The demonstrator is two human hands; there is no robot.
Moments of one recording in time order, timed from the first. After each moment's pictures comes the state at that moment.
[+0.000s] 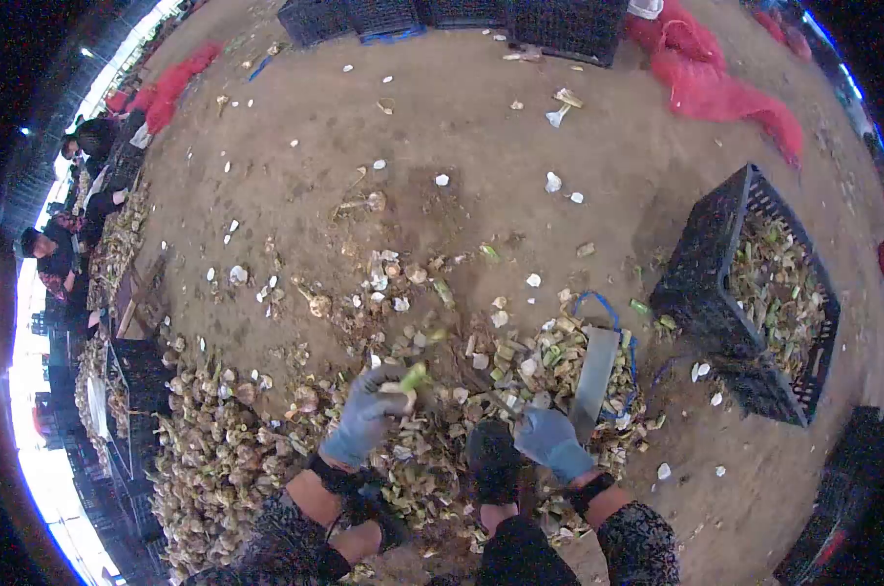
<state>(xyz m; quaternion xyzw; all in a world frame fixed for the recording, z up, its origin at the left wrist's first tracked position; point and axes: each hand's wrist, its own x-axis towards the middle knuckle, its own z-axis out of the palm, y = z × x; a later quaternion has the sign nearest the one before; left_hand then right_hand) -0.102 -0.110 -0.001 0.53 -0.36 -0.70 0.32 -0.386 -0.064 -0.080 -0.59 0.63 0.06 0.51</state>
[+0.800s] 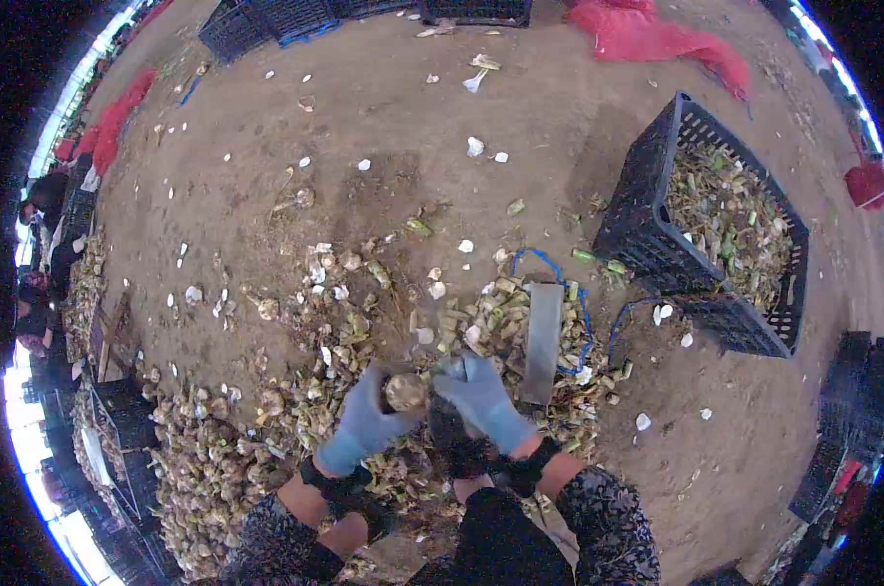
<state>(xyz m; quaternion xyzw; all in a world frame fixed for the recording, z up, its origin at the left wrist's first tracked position) -0.173 -0.093 0.011 0.55 -0.63 -0.52 0.19 -0.360 -0.074 -0.048 -0.32 0.62 -0.29 0.66</state>
